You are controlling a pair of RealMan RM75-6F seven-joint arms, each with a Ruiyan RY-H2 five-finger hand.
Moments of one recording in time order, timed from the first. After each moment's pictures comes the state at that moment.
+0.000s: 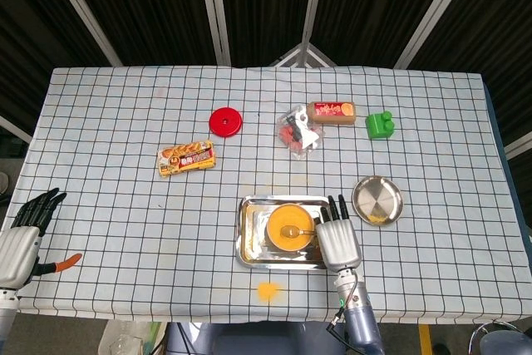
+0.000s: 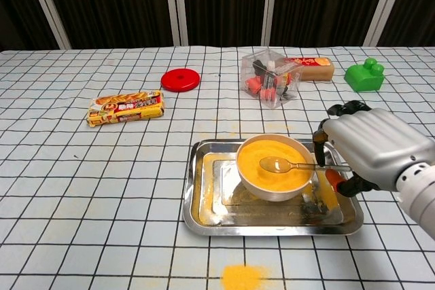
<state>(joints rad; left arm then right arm) -0.09 -1.08 -0.01 -1.75 1.50 1.43 -0.07 0.43 -1.81 0.08 -1.73 -1.10 1.44 -1.08</state>
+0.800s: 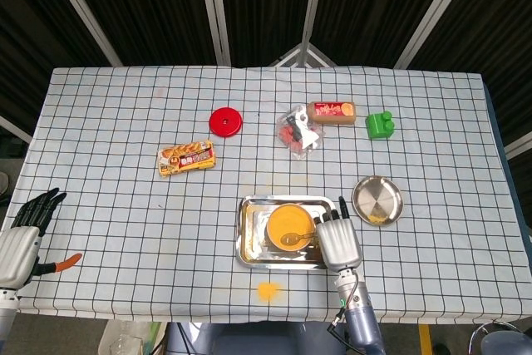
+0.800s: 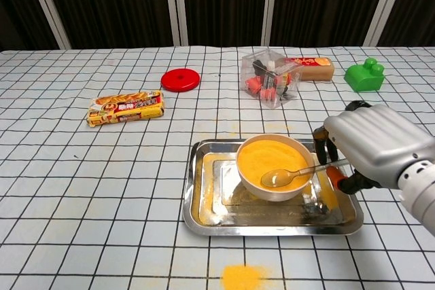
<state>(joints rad) -0.09 -1.08 -0.01 -1.75 1.50 1.44 -0.07 0.43 -1.80 0.07 -1.73 -1.13 1.44 -1.08</state>
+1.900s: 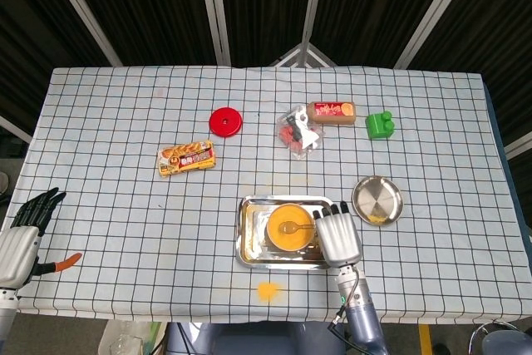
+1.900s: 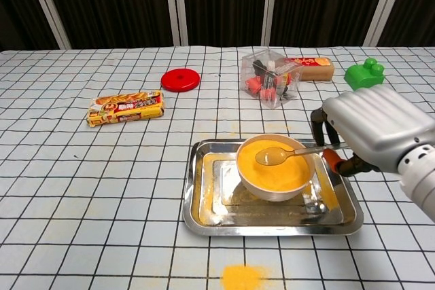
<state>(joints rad) -0.09 -1.08 -0.01 -1.75 1.50 1.44 -0.08 0.43 -1.80 0.09 -1.71 -1.22 1.46 -1.07</state>
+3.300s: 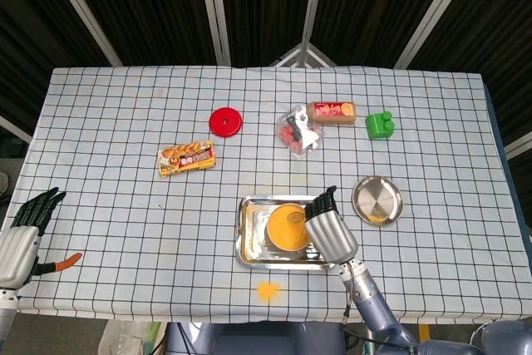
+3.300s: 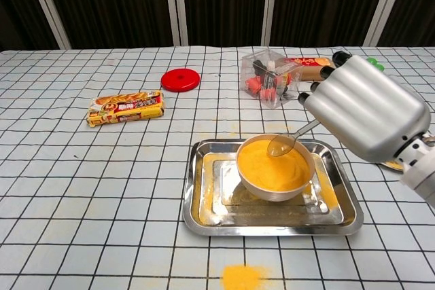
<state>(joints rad) -0.09 -1.08 -0.01 -1.75 1.50 1.44 -0.08 0.49 -1.76 0.03 -1.40 -1.59 1.44 -1.25</state>
